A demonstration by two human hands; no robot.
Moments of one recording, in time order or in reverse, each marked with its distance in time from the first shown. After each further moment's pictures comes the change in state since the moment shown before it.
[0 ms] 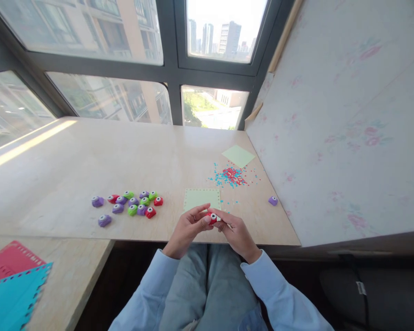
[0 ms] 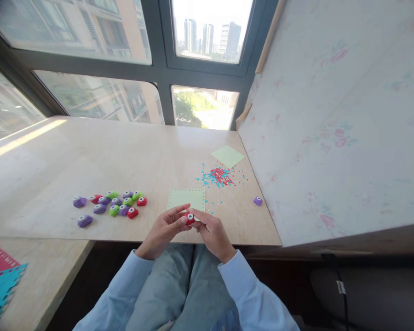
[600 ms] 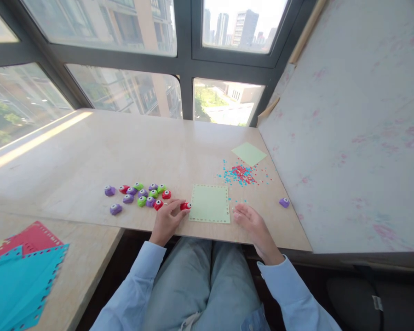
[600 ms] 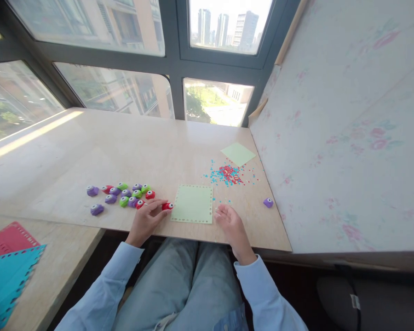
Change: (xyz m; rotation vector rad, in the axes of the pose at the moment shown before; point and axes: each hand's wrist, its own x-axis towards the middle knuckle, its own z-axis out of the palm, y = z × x) left_hand -0.003 -0.004 -0.093 0.898 0.474 0.472; right_hand -0.002 0.011 -0.024 0.214 0.386 0.554
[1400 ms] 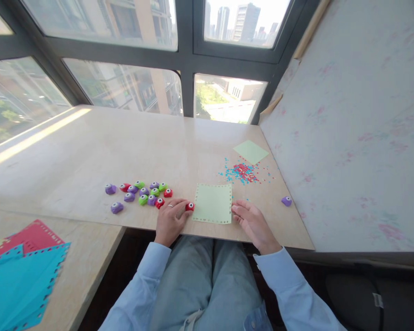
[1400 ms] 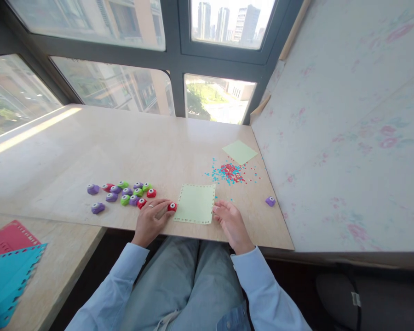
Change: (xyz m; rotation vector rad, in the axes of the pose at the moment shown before) left_hand -0.008 -0.002 0.005 0.379 0.041 0.253; right_hand 0.003 -0.014 0.018 0.269 -0.066 0.129
